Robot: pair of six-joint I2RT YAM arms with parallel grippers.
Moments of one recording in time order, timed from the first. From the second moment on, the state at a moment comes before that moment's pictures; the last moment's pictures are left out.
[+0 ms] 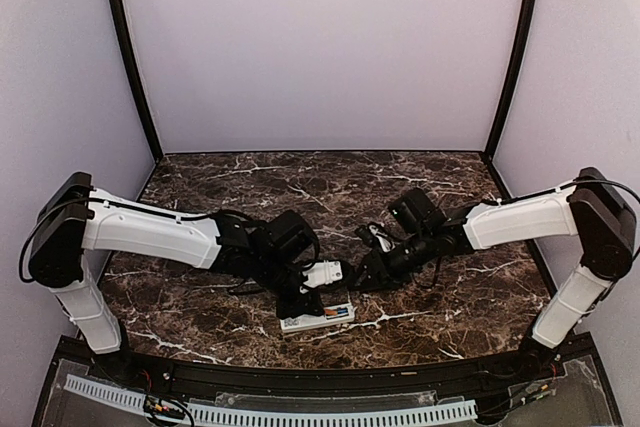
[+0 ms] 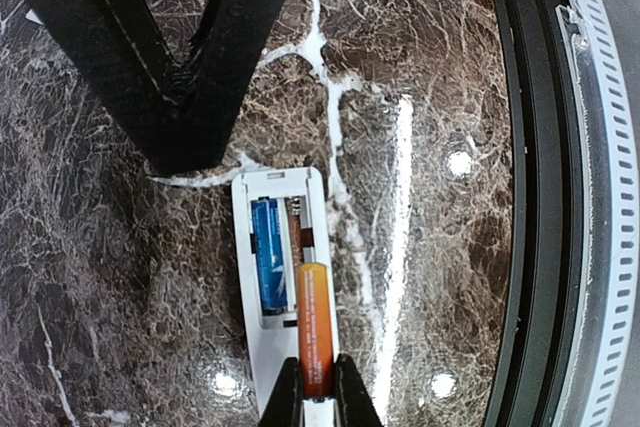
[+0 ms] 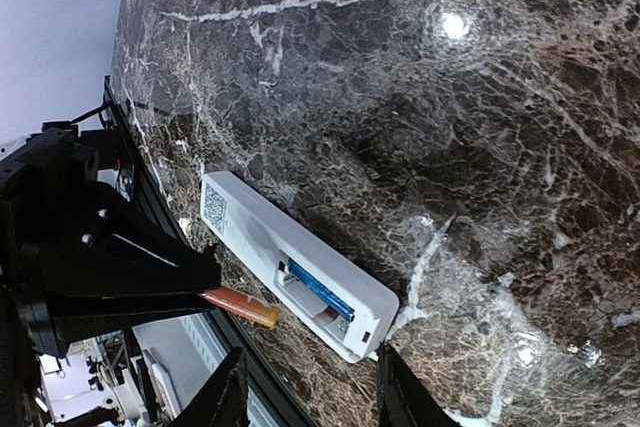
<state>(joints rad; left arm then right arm) -1.09 1.73 1.09 -0.42 0.27 0.27 0.80 1.63 0.86 -0.21 -0.64 0.59</state>
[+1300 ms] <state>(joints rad) -1.09 1.82 1.15 -0.46 0.23 0.26 0.80 1.63 0.76 -0.02 -0.71 0.67</state>
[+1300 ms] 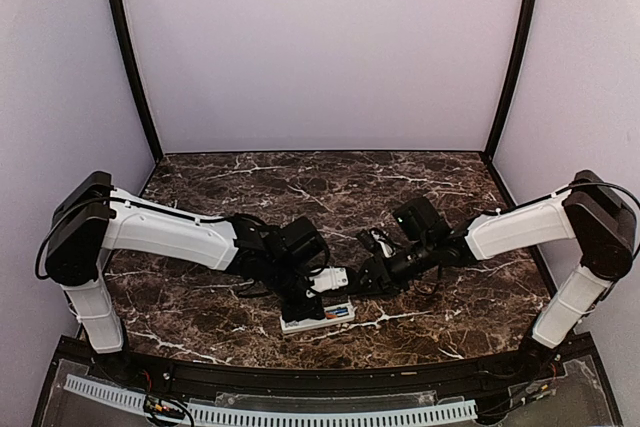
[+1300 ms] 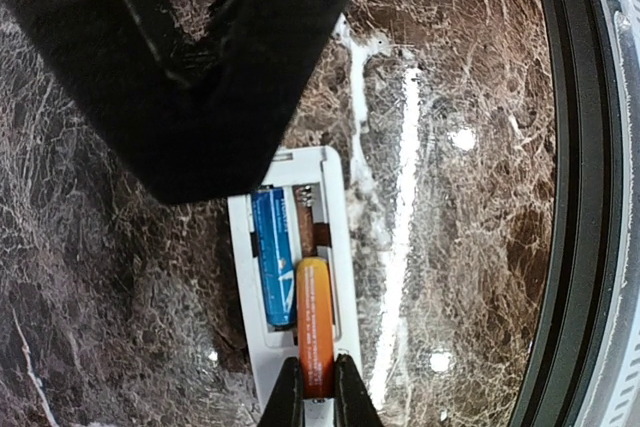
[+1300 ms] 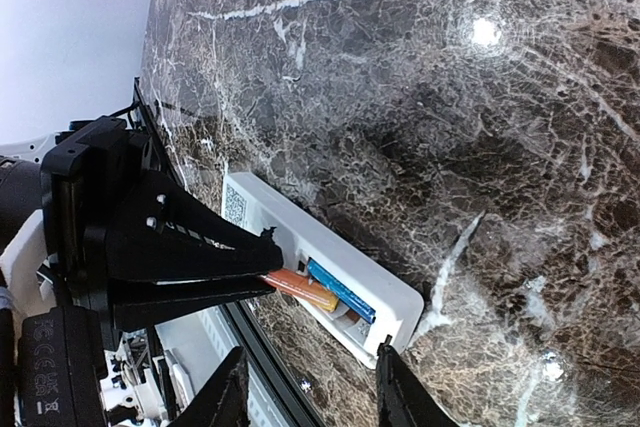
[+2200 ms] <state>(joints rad) -1.10 1.86 1.16 -0.39 0.27 0.22 0.80 1.63 0.76 0.00 -0.71 0.69</state>
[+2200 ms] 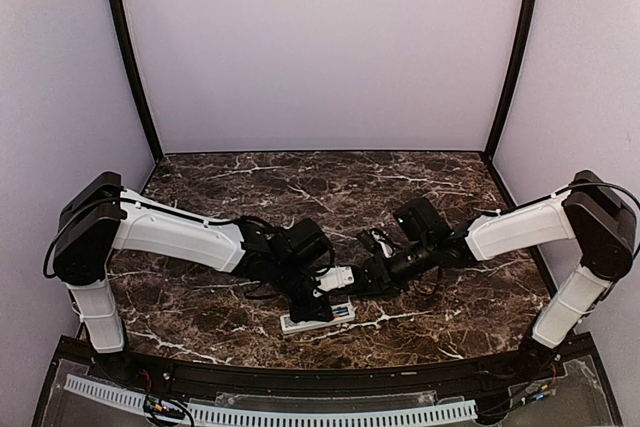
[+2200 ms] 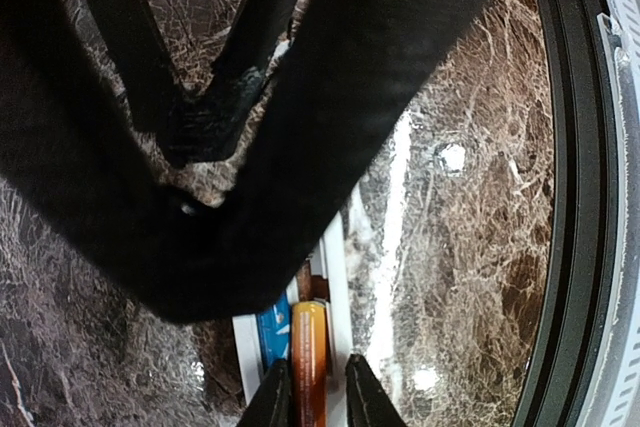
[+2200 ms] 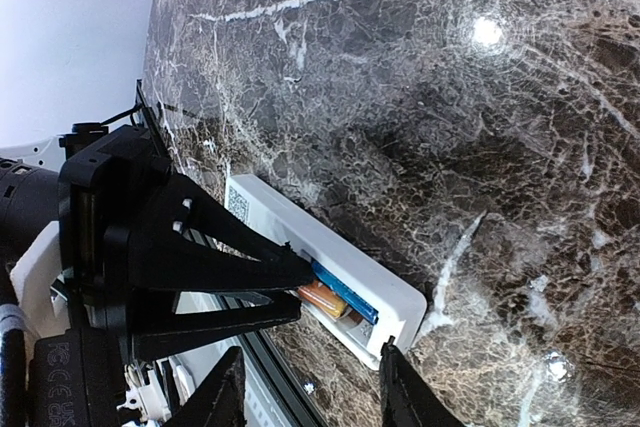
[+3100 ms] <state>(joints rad) -1.10 1.64 0.99 -0.32 0.23 0.20 0.80 1.59 0.76 -0.06 -0.66 0.68</state>
